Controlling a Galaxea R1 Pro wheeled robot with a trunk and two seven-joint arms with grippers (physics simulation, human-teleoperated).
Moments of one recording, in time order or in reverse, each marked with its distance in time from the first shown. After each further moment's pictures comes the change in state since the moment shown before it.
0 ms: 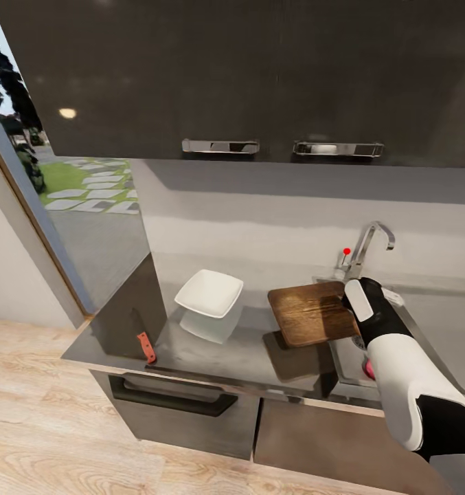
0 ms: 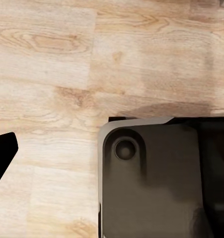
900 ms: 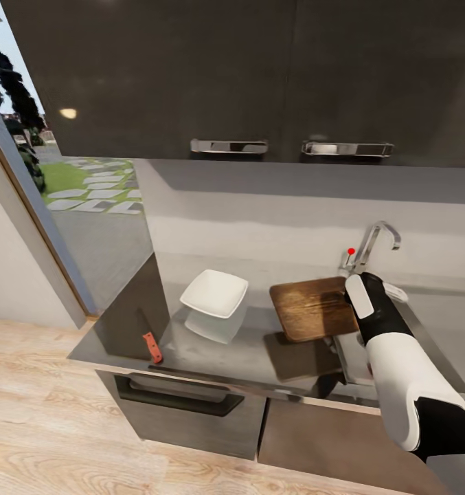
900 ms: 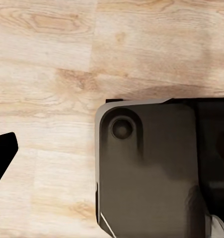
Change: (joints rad) left arm 0.004 -0.003 0.003 0.051 -0.002 0.003 -0.008; right arm 0.003 0.014 -0.009 -0.069 0.005 0.020 -0.058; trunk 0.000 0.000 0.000
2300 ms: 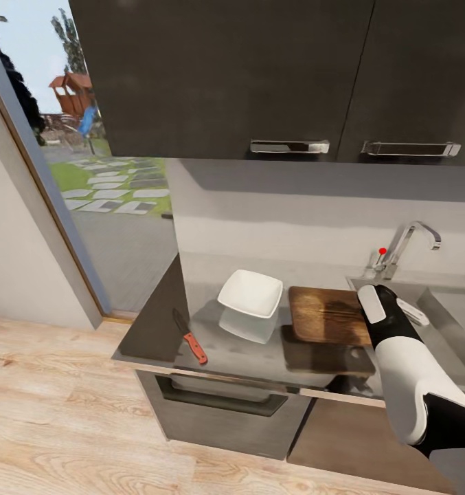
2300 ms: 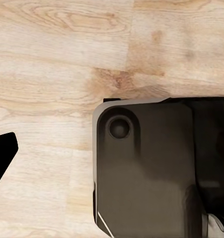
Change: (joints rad) left arm 0.000 -0.005 -0.001 0.002 -0.001 0.000 -0.002; right arm 0.000 -0.029 -0.152 0.111 -0.004 -0.163 -0.079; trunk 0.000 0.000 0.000
